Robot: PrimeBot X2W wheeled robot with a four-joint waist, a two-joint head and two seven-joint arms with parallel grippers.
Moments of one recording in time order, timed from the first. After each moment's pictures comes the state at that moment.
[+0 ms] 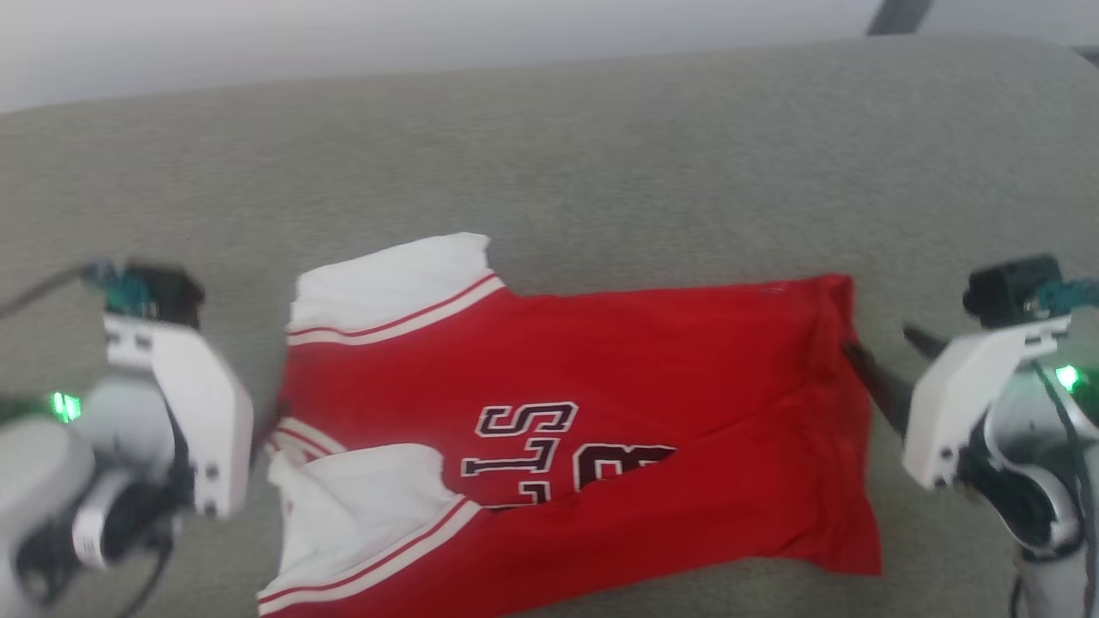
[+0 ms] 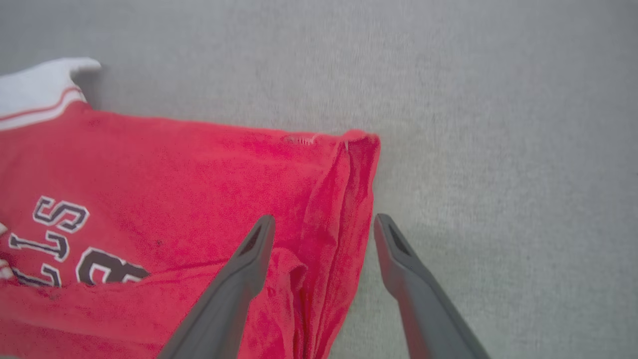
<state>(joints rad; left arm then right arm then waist) -0.70 1.08 -0.99 -0.23 -1.28 0.52 0.57 -0.23 -0.28 0.00 -0.07 0.43 0.13 0.78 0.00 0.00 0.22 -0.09</state>
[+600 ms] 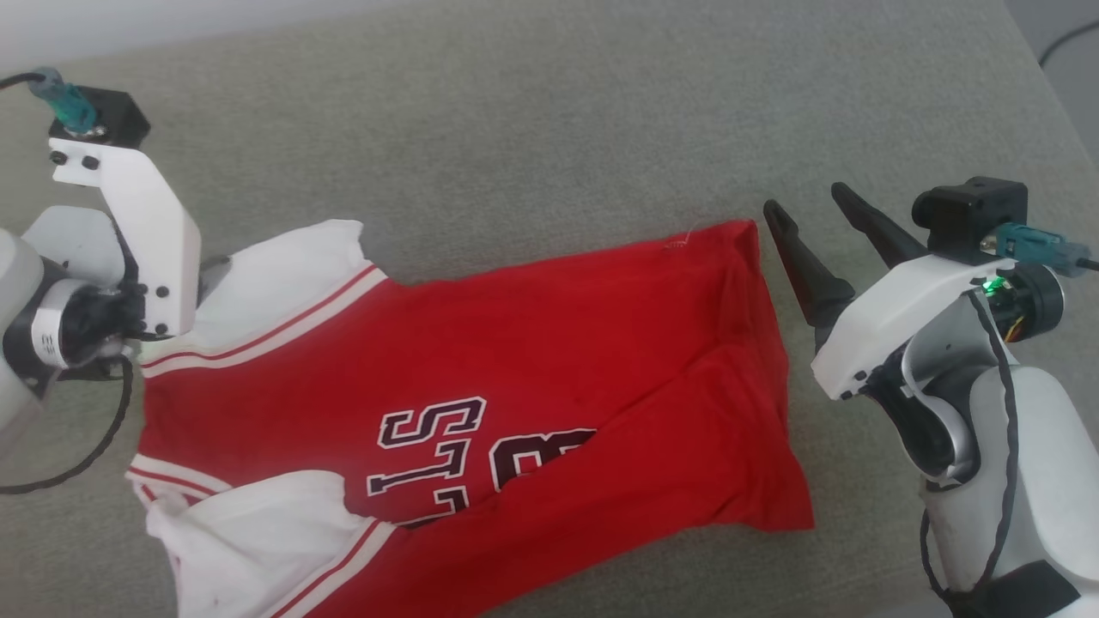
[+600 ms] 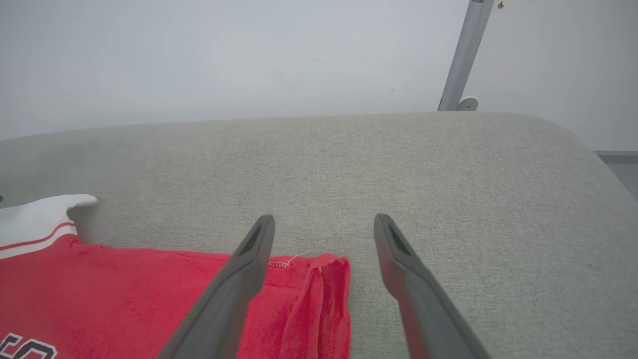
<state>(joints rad) -1.03 0.89 -0.99 0.27 -1.18 0.25 0.69 -0.43 -0.15 0.11 0.08 0.37 0.13 0.30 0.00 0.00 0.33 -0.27</state>
